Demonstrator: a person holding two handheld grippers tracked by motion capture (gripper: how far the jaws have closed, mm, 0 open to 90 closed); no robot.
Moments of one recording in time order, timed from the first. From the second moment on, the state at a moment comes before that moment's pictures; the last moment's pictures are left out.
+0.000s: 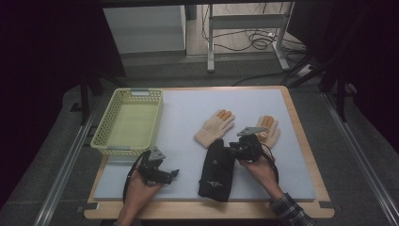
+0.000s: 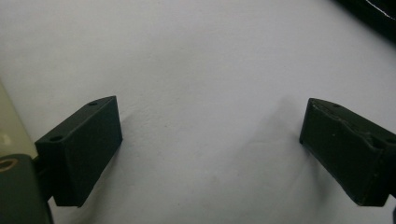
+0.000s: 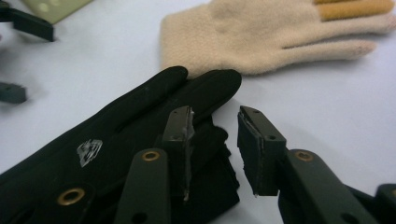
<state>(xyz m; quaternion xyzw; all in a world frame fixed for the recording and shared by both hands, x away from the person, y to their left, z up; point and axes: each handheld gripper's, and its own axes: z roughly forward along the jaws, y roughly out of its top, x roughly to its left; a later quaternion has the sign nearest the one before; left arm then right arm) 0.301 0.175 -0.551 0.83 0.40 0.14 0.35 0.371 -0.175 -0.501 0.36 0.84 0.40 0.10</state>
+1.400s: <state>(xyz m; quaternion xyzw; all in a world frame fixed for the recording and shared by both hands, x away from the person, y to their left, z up) 0.301 0.176 -0.551 0.83 0.40 0.14 0.36 0.300 -0.135 -0.532 0.26 0.88 0.39 0.06</state>
